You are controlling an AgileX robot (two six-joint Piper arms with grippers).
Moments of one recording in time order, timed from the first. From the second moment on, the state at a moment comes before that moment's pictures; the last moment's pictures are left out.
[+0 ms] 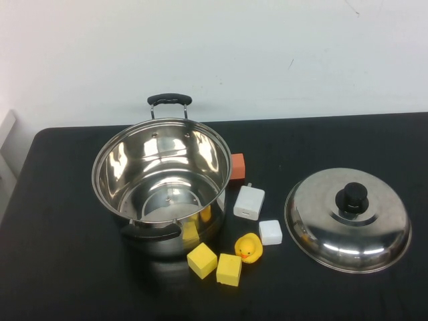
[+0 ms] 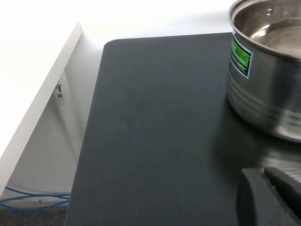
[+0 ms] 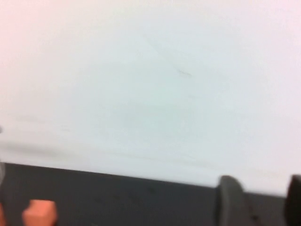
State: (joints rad) right arm 0.16 0.88 -0.32 0.03 -0.41 -0.08; left arm -0.01 -0.01 0.01 0.02 0.36 -0.02
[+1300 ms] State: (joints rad) right arm 0.34 2.14 -0.59 0.16 -1.12 -0.14; left arm -0.01 -0.01 0.01 0.02 0.37 -0.02
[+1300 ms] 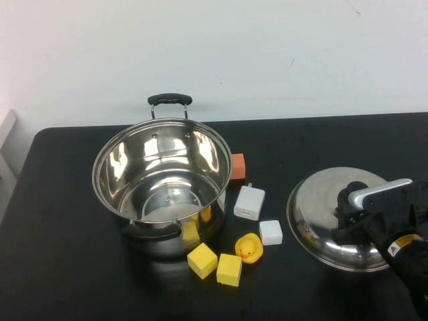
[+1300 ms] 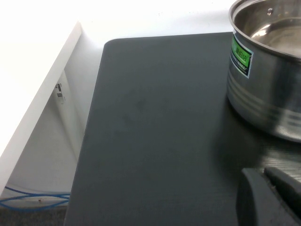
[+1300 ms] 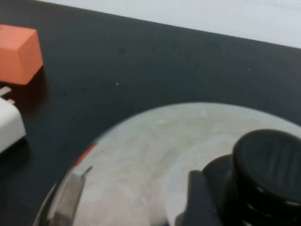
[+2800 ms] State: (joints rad) right arm 0.65 1.85 -1.21 -0.21 -0.39 0.06; left arm -0.01 -0.01 0.01 0.02 0.37 -0.02
